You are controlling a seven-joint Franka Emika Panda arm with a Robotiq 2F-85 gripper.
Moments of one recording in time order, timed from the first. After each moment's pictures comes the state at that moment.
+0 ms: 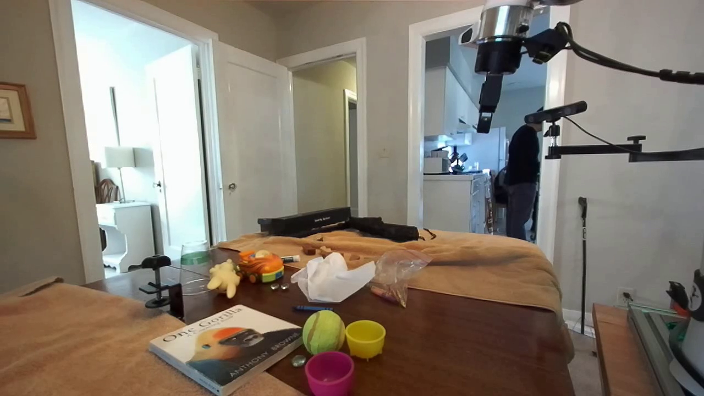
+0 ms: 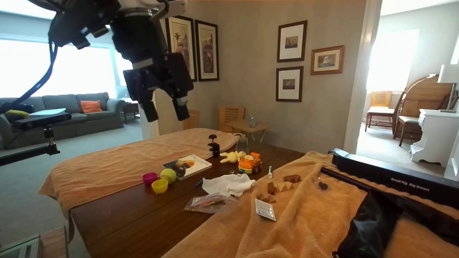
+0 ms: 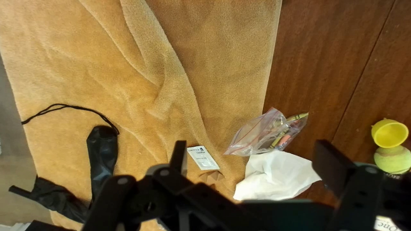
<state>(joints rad) -0.07 -0.82 -0.18 -2.62 -0.24 2.01 -0.36</state>
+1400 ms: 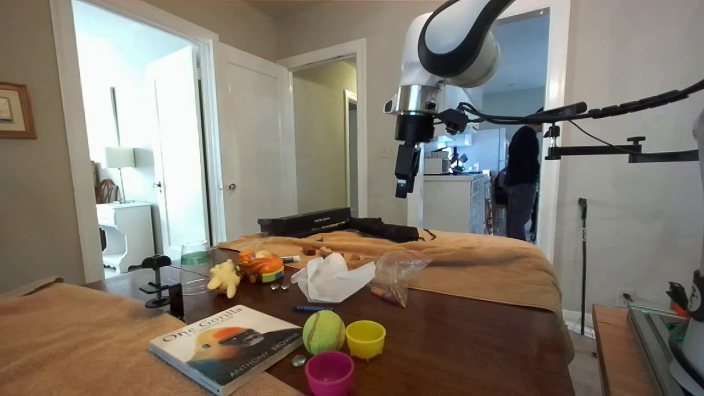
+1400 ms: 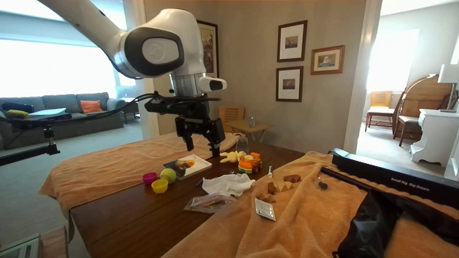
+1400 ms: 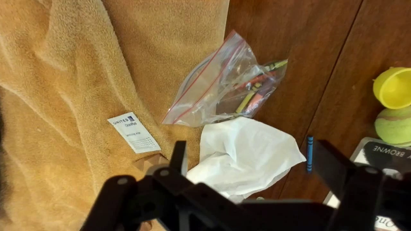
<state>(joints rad) 0.06 -0.24 -0.12 -2.50 -0.05 2.42 -0.31</state>
